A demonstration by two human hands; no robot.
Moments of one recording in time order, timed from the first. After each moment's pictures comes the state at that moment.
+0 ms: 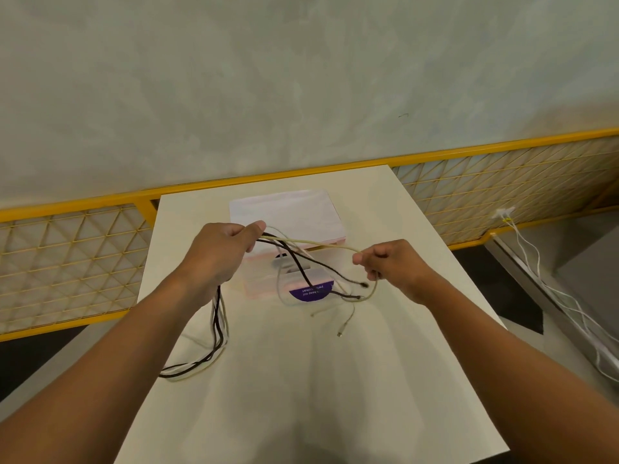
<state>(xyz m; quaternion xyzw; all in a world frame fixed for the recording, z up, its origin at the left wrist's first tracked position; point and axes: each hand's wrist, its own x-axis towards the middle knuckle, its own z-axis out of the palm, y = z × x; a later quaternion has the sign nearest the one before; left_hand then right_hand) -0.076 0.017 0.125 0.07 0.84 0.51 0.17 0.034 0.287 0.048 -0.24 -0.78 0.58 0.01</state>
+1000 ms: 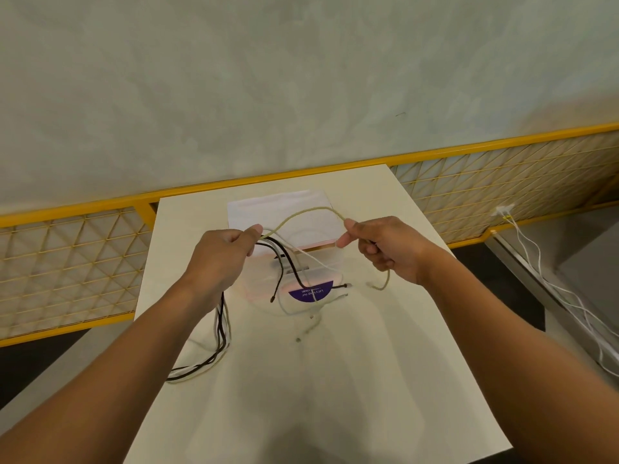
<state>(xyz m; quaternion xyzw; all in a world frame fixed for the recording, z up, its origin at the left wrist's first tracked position) -0.065 0.023 0.123 0.05 0.85 0.51 0.15 0.026 0.279 0.104 -0.20 -0.74 0.64 -0.06</state>
